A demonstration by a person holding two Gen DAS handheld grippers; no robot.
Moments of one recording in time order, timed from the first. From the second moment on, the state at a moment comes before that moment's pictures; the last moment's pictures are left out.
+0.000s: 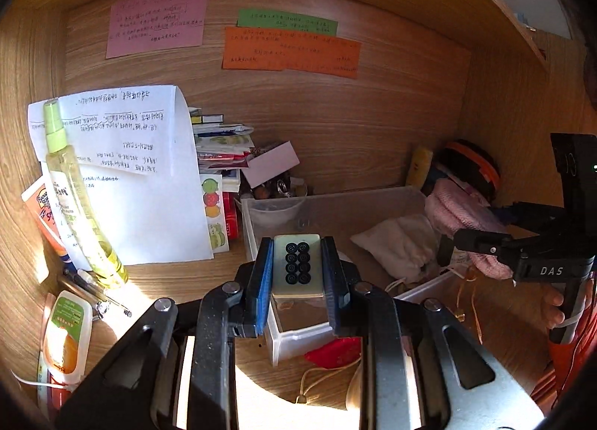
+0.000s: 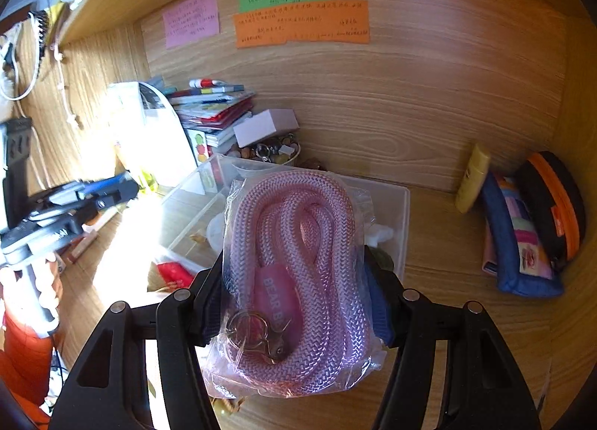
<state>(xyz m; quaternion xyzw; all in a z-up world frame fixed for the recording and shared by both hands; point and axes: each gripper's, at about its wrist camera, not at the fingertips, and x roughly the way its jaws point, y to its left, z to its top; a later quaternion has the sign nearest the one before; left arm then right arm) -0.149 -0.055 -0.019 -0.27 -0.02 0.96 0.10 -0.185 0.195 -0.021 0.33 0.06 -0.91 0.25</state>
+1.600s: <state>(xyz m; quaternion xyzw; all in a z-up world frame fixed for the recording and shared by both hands) -0.170 -0.037 -0.052 -0.30 0.00 0.95 0.11 -0.213 0.118 -0.063 0.35 0.15 -0.88 0.28</state>
